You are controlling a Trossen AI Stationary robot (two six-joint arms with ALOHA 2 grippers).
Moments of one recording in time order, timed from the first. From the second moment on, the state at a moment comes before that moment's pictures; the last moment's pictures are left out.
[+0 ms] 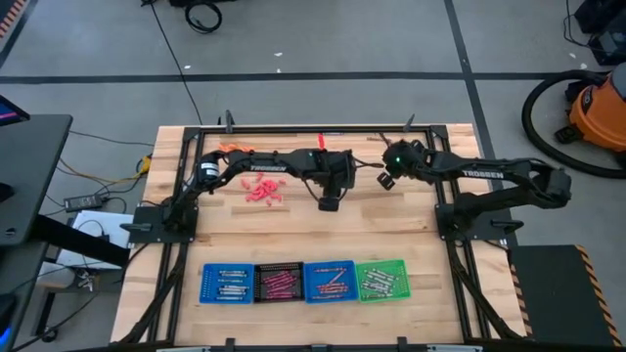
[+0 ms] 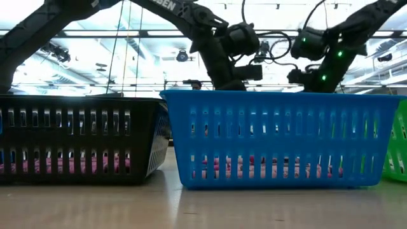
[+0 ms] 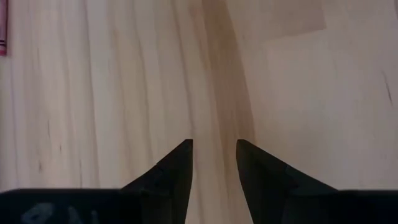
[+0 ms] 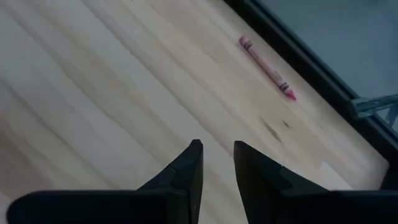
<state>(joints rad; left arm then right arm) 0.18 2.22 1.85 -0.68 -0.08 0.38 -0.49 1.13 0.54 -0.35 0.41 0.13</state>
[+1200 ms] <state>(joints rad) 0.24 1.93 1.31 -0.19 0.07 0.37 -0.94 1.78 1.07 -0.43 -0.01 -0.32</state>
